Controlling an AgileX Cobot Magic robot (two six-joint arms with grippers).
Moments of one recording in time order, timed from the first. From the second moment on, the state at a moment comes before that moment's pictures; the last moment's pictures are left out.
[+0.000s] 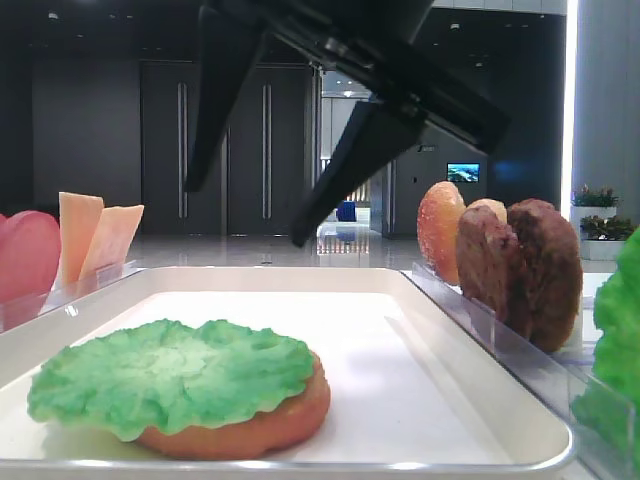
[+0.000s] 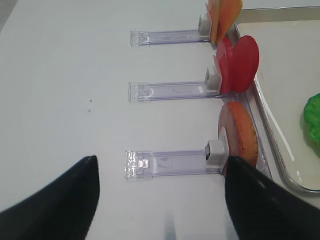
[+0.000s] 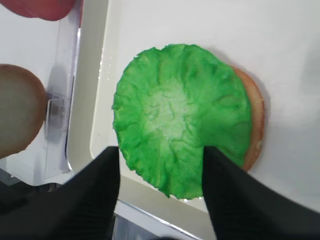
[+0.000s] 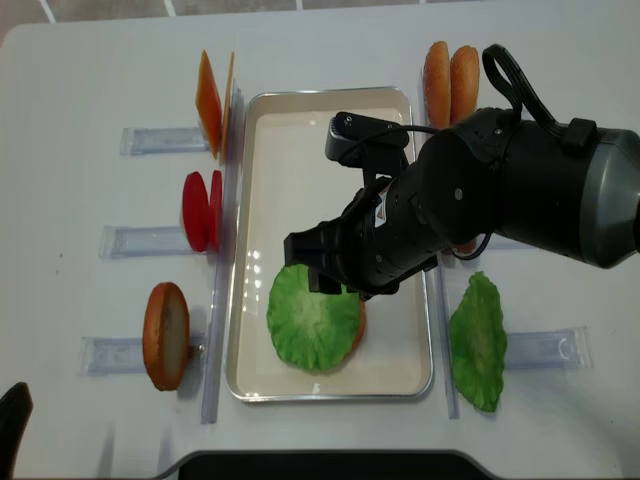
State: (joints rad) left arm 0.00 -0.01 -0.47 0.04 1.11 0.01; right arm 0.85 1.67 -1.05 0.42 0.58 0.38
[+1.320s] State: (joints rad) left arm 0.00 -0.01 -0.47 0.04 1.11 0.01; right arm 0.84 1.67 -1.30 -0.02 1.10 0.60
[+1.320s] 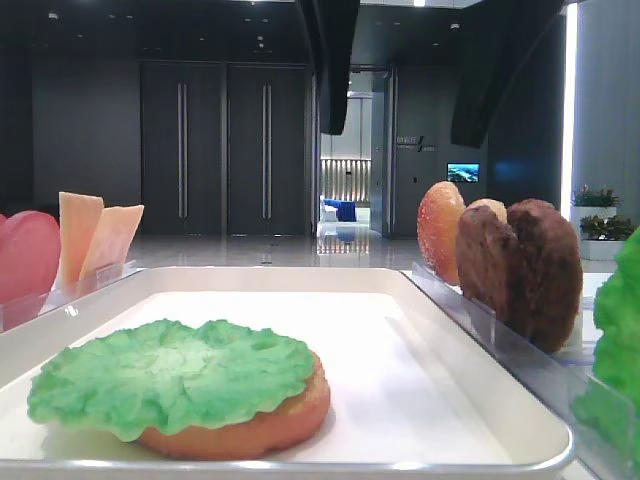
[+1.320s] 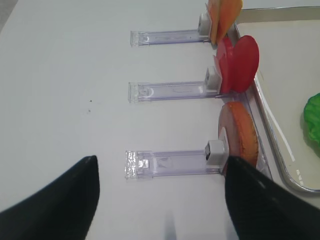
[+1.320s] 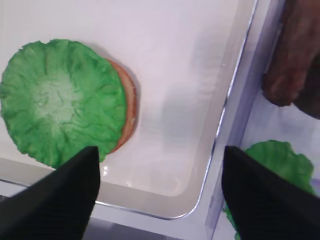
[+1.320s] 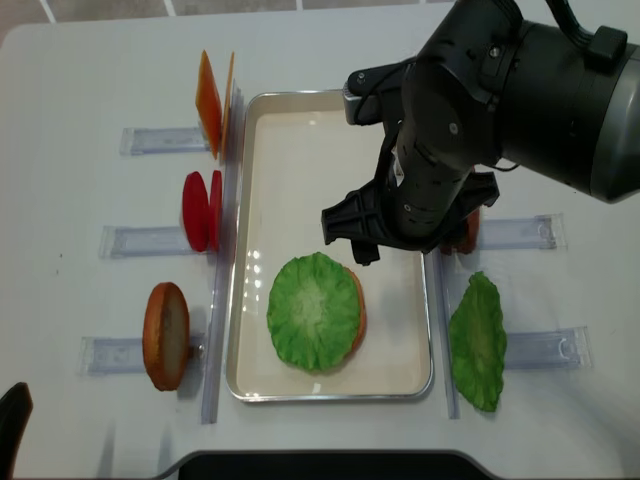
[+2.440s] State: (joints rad) left arm 0.00 -0.01 -0.47 0.04 1.11 0.02; right arm 0.20 1.59 -1.39 0.03 1.22 0.26
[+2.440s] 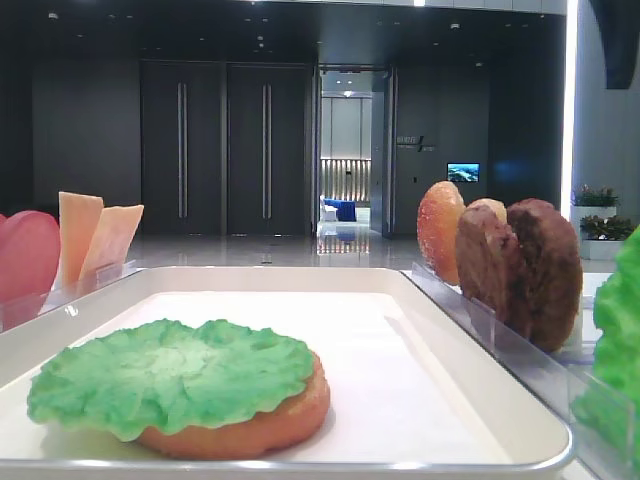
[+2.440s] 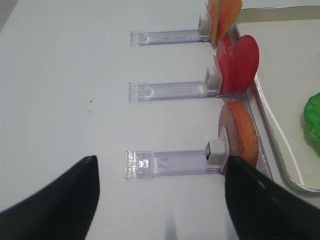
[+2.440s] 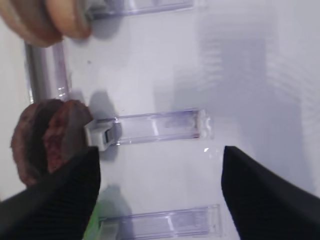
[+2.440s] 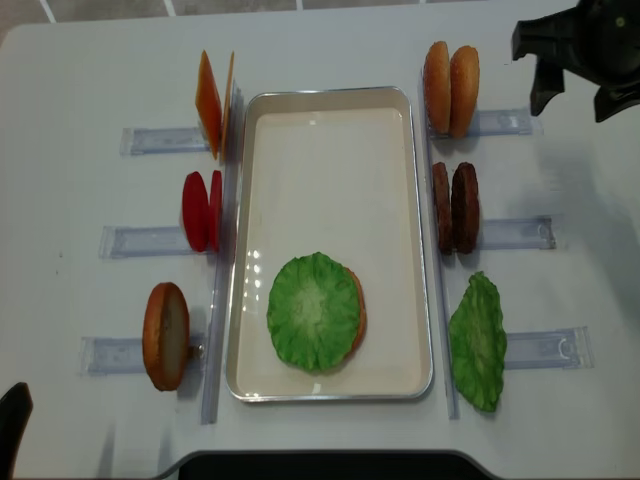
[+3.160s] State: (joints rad) left arm 0.00 -0.01 -0.47 0.04 1.11 0.02; right arm 0.00 1.56 -1.34 0.07 1.22 0.10
